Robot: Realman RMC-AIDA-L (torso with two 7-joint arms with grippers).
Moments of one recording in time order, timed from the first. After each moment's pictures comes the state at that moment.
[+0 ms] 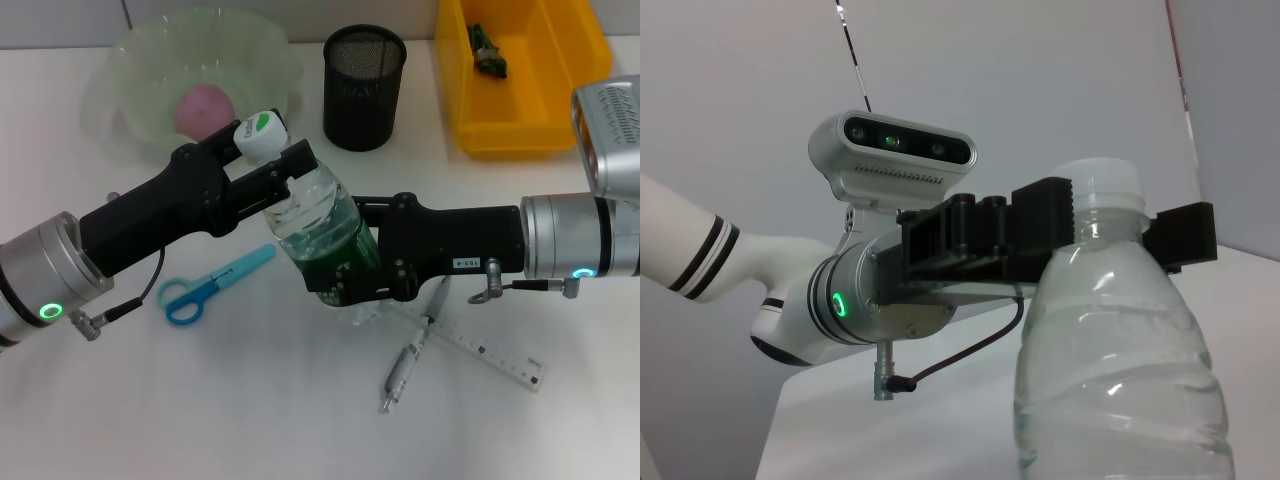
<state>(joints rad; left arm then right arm) -0.50 -2.08 0.93 0.22 1.34 1.69 -1.12 0.70 2.09 -0.94 -0.34 -1.79 -1.52 1.17</state>
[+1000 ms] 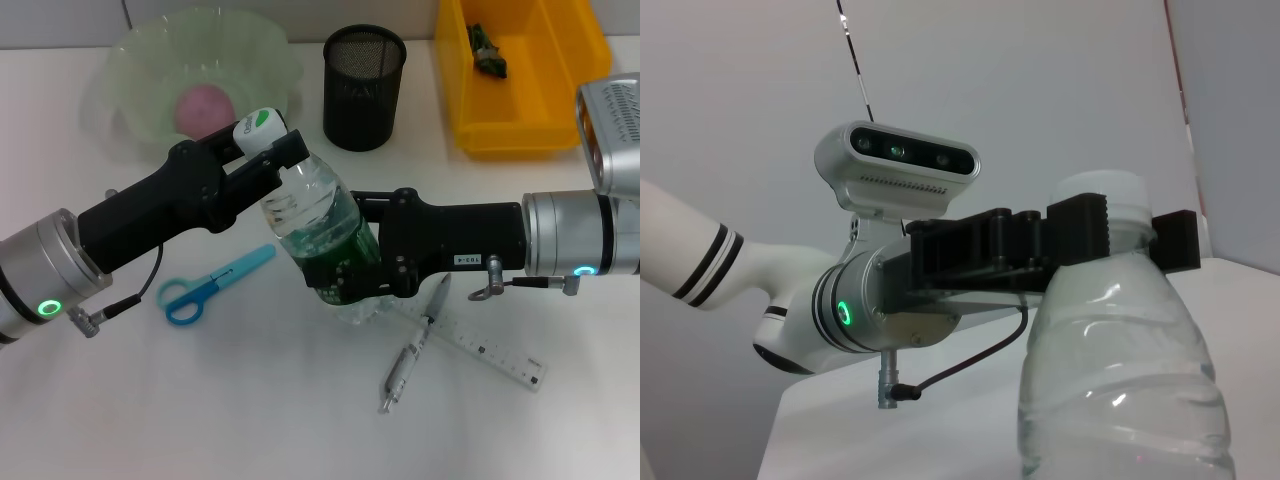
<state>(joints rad) -0.50 -2.07 0.93 0.22 1.33 1.69 -1.13 0.69 2.09 -0.94 -0.35 -1.78 -1.53 1.17</state>
